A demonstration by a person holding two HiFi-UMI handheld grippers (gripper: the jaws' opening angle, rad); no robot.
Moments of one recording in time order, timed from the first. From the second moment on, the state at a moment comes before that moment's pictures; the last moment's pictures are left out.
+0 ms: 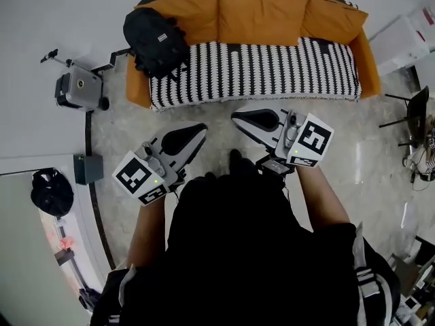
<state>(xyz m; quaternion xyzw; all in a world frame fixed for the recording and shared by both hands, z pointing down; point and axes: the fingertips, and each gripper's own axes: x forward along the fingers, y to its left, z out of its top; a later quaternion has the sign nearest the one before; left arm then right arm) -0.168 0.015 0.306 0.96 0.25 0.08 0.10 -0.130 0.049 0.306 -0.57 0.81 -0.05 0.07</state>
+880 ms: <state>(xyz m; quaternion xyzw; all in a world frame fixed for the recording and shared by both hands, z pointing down) -0.329 -0.009 0.328 0.95 0.26 0.05 0.14 -0.314 0.009 0.326 -0.52 0.85 -0.10 0.00</state>
